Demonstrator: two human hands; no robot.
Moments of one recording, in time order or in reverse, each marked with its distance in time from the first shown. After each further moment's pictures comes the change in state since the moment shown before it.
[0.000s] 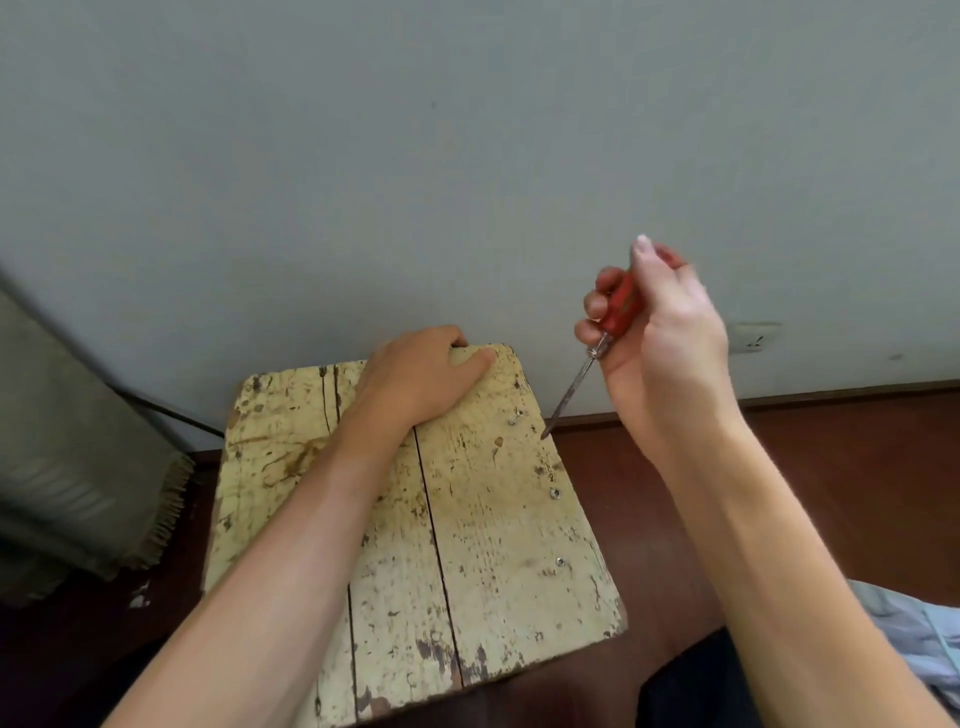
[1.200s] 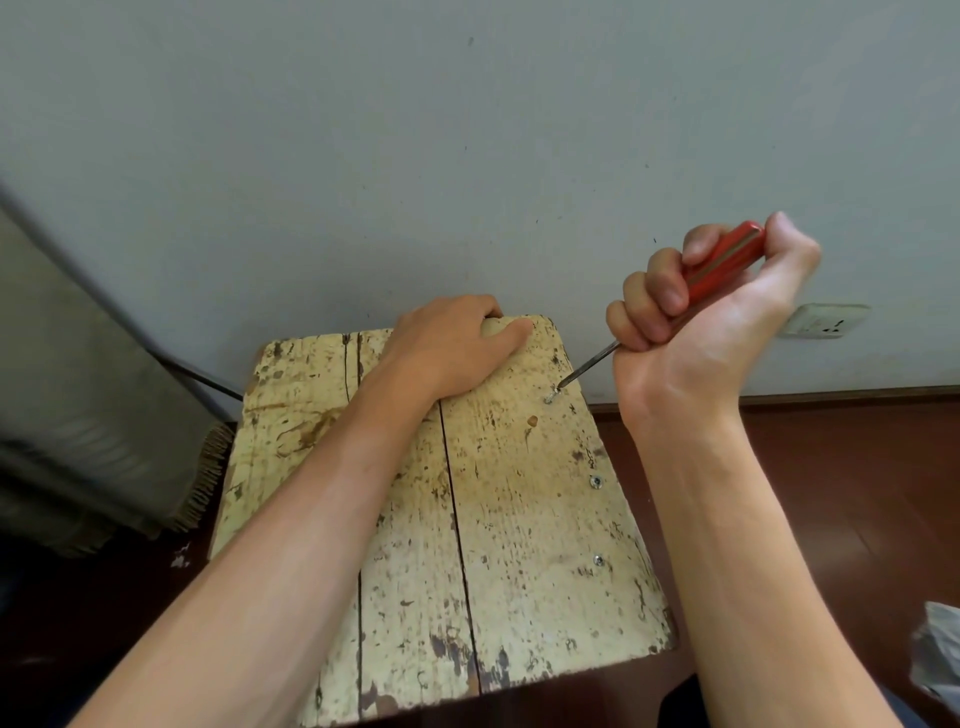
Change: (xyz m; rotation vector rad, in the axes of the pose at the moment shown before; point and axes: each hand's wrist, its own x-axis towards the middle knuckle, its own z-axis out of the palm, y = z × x) left_hand 0.003 -0.001 0.001 0.048 -0.008 0.025; right_hand 0.012 0.038 0.002 0.271 0.012 -0.075
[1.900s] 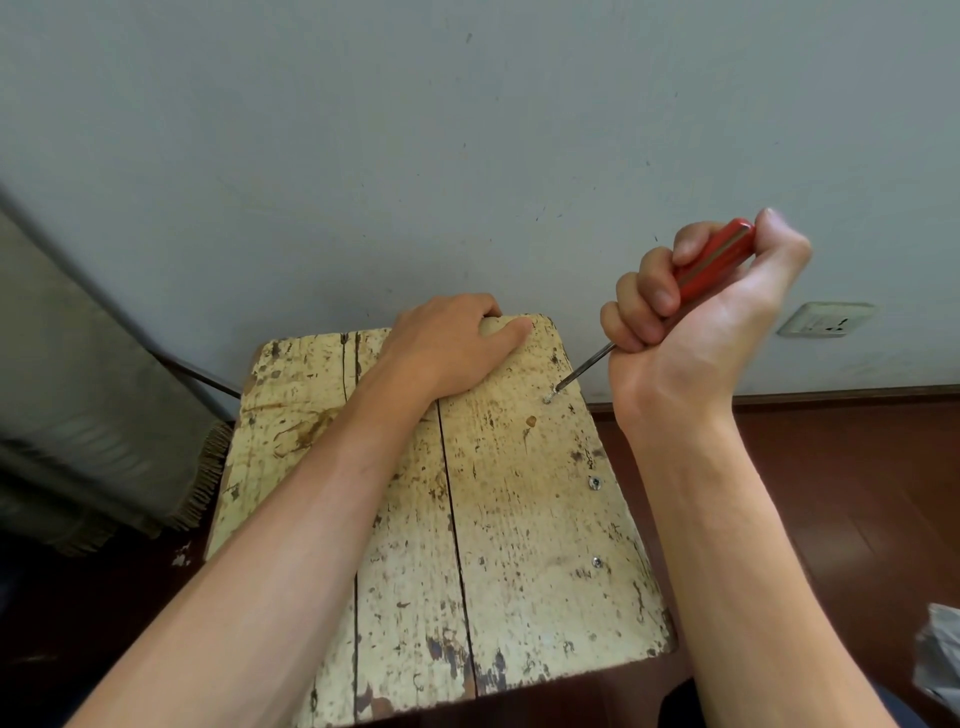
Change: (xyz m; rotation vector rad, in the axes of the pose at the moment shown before) left_hand 0.000 -0.001 0.001 -0.006 0.015 -0.004; right_hand 0.000 0.003 0.001 -0.012 -0.016 0.010
